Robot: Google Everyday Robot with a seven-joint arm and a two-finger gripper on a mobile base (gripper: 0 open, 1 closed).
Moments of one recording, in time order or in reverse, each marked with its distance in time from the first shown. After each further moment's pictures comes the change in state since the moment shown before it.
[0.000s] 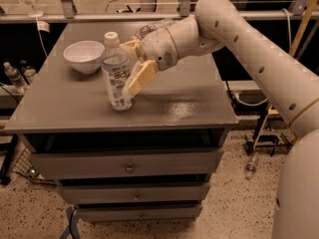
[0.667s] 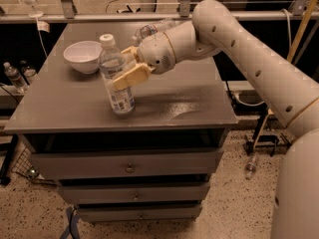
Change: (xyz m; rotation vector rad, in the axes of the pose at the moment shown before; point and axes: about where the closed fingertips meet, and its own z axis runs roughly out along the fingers) arm 0.003 -0.001 0.009 -0.012 -0.036 0.001
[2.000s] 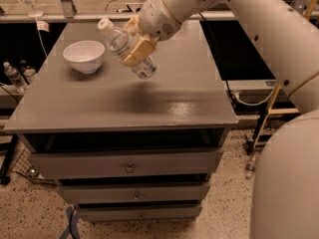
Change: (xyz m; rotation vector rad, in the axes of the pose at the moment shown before) arm -0.015 -0.049 -0.052 0.180 0.475 -0.231
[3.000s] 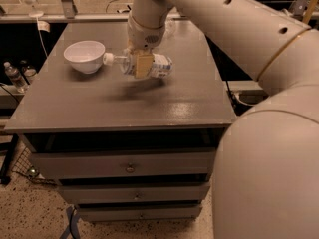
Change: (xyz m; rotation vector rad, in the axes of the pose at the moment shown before) arm 0.067 -0.007 0.027 -0.059 0.571 -0.083
